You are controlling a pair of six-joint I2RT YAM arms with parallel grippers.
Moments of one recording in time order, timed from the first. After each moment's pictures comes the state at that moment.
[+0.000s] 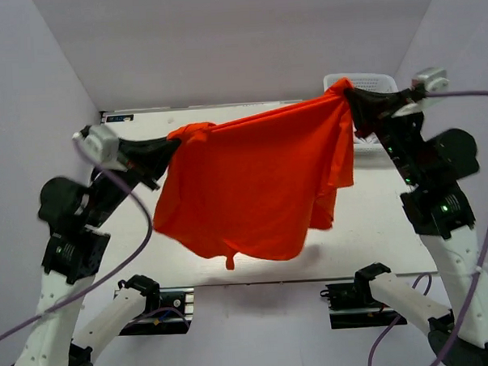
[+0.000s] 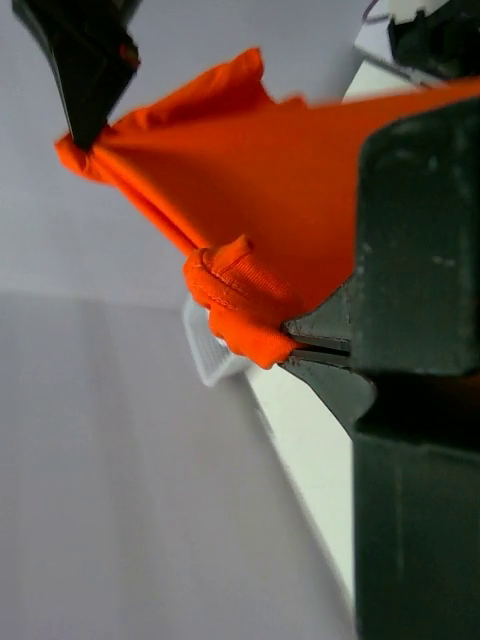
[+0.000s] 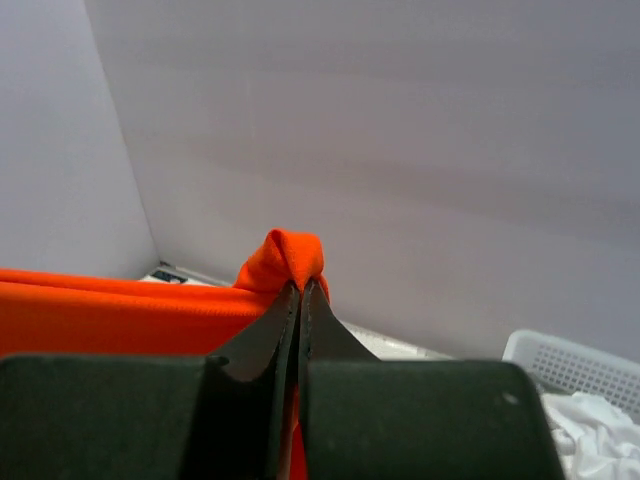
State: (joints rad) left arm -0.41 0.71 1.24 -0.19 0.35 -0.20; right arm 0.37 0.86 1.34 -0.12 -0.12 0.07
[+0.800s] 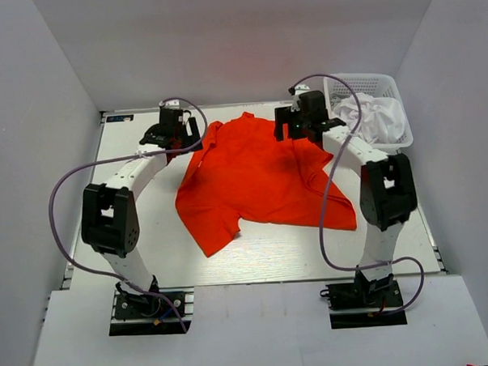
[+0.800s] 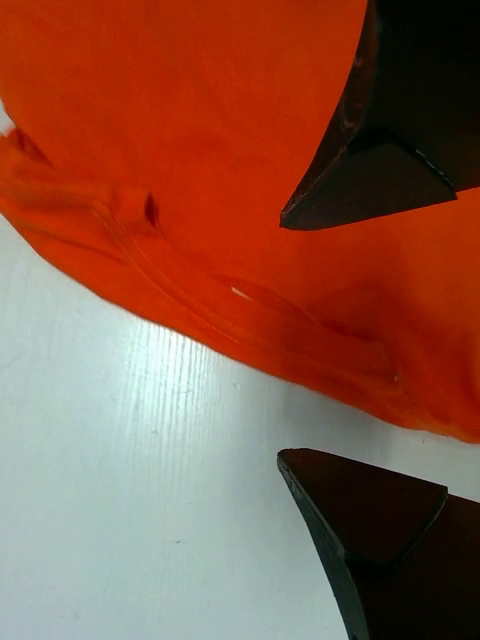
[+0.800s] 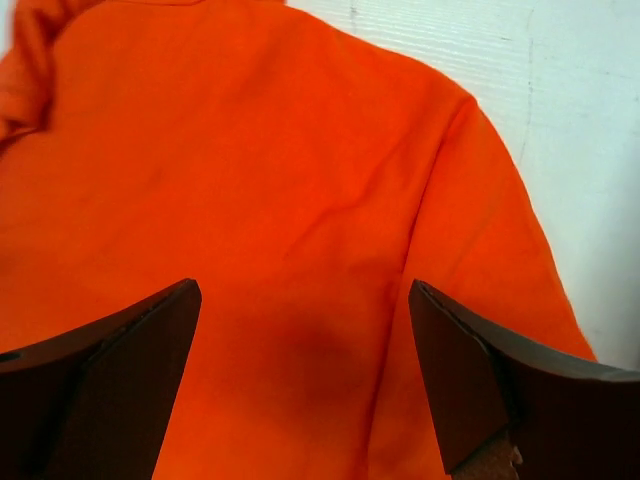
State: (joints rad) left arm -0.26 1.79 1.37 -0.35 -0.21 -0.32; right arm 0.35 1.96 1.54 -0.21 -0.08 0.12
